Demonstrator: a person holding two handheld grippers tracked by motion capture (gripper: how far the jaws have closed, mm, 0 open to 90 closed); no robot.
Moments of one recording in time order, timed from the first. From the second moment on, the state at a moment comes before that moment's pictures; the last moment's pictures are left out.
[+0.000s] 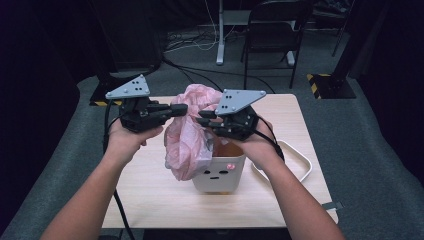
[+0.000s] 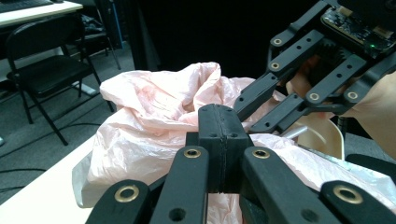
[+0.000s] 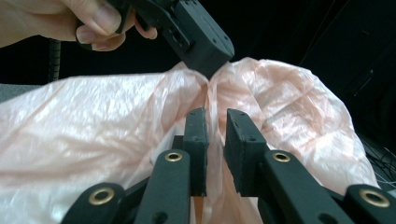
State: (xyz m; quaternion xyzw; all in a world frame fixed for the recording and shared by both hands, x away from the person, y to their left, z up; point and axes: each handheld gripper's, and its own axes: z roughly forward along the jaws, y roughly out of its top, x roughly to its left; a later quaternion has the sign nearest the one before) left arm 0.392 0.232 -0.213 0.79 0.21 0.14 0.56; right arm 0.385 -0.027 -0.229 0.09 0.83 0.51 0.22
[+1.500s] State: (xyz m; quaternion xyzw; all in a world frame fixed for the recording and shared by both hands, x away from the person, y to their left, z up) left arm 0.406 0.276 -0.177 0.75 0.26 0.20 0.58; right arm 0.370 -0.057 -0.236 0.11 0.82 0.52 0.20
